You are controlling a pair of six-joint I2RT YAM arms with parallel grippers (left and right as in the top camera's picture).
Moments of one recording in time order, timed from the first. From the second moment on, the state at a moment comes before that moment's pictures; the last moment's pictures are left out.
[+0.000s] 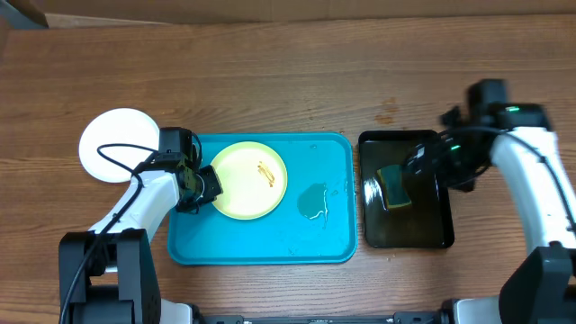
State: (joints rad) left arm 0.02 1.63 0.82 -0.56 0.13 -0.38; right arm -0.02 1.60 1.25 -1.19 -0.32 0.21
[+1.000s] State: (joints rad) left arm 0.02 1.63 0.82 -0.56 0.13 -0.38; right arm 0.16 1.60 0.84 -0.66 -0.19 0.28
